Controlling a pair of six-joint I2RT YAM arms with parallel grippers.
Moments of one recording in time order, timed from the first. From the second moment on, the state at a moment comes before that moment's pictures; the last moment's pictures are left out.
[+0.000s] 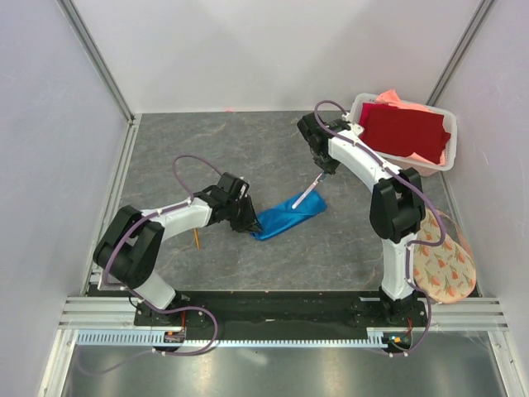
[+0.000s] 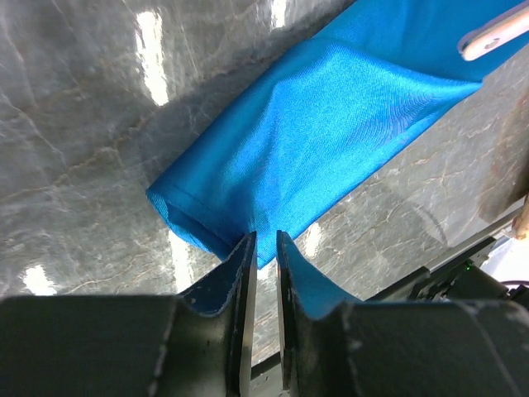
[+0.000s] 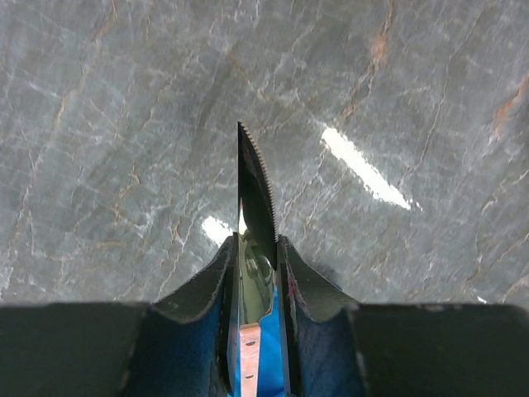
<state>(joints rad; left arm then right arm) -0.56 1.59 0.84 -0.25 0.29 -0.78 0.45 2.06 1.82 -1.07 0.60 1.20</state>
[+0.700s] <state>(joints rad) -0.57 1.58 0.79 -0.19 0.29 -0.80 0.47 2.06 1.77 -1.11 0.58 1.29</state>
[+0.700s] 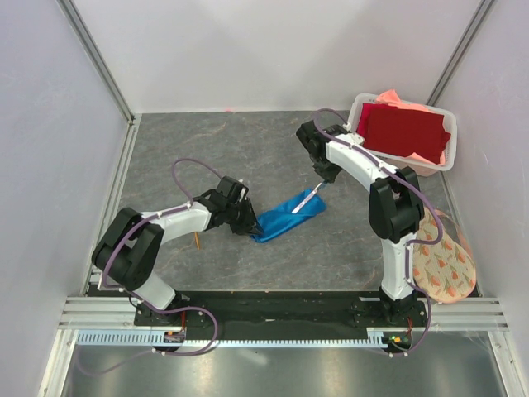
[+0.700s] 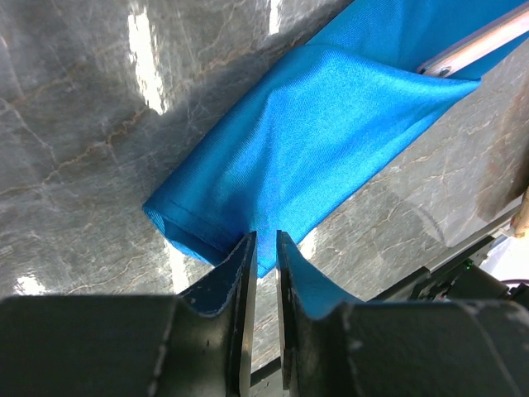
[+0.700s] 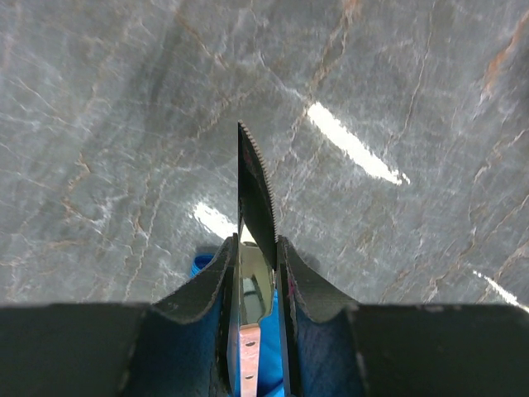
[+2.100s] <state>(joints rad) -0.65 1.54 0.74 -0.15 0.24 -0.86 0.59 2.06 1.60 -1.14 0.32 1.53</state>
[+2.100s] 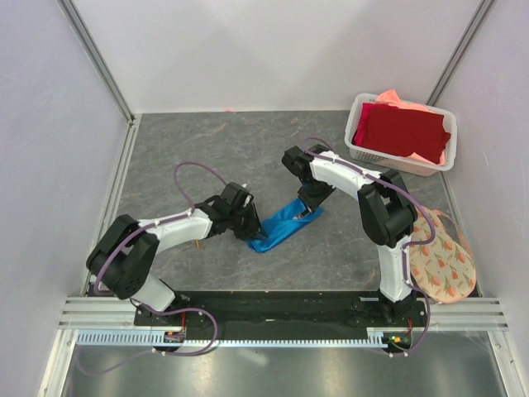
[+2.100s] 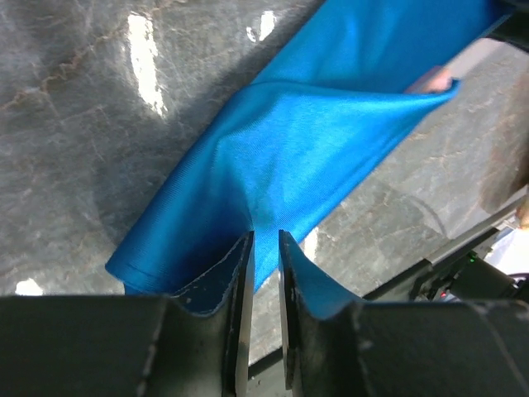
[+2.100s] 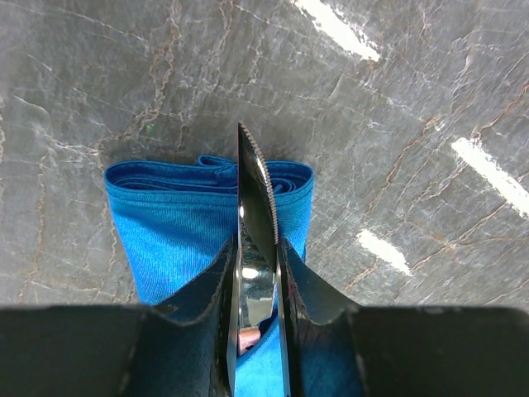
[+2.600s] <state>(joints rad) -0.65 1.32 0.79 -0.35 0.19 -0.84 0.59 2.04 1.58 -1.13 0.32 1.53</state>
